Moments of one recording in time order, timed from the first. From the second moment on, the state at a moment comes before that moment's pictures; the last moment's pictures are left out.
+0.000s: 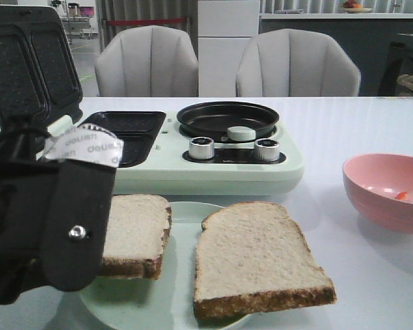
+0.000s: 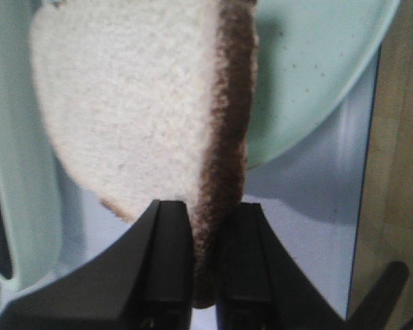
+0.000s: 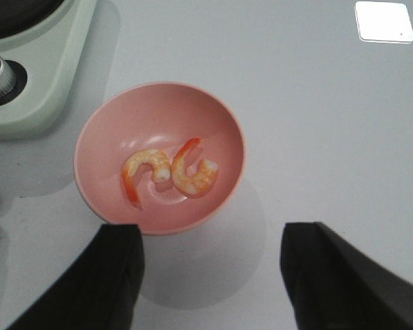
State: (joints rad) left arm -1.08 1.42 -0.52 1.25 0.59 -0.52; right arm 0.00 0.83 -0.55 0.04 0.46 0.02
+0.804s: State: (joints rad) left arm -0.95 1.13 -0.61 1.59 0.67 -0.55; right arm 0.00 0.83 -0.55 0.04 0.46 0.02
